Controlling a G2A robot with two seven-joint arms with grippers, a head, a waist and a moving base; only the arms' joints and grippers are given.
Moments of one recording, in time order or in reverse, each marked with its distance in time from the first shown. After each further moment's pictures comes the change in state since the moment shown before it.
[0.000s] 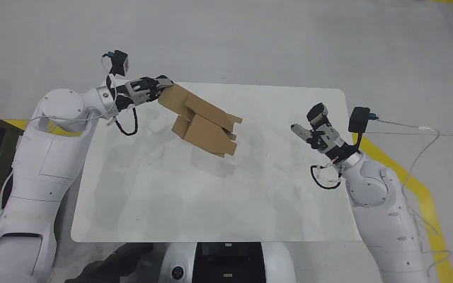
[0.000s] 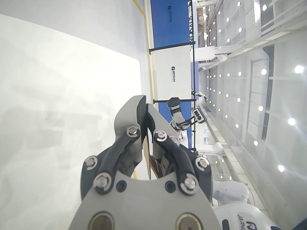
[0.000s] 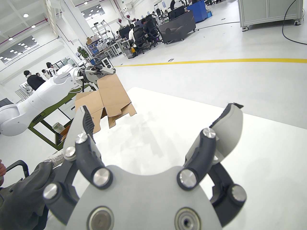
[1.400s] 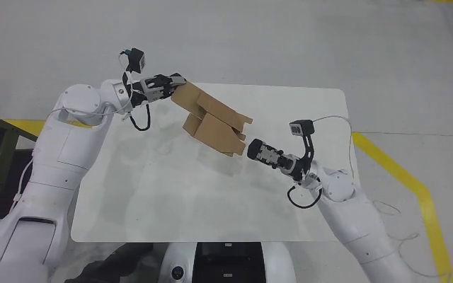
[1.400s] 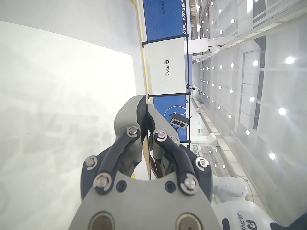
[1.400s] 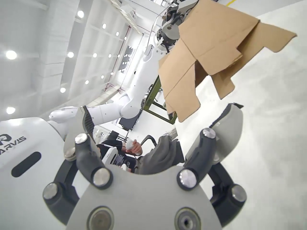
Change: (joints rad) left arm -0.116 -0.068 0.126 0.142 -0.034 -0.087 -0.017; right arm 0.123 -0.009 -0.355 0.162 1.012 0.050 0.664
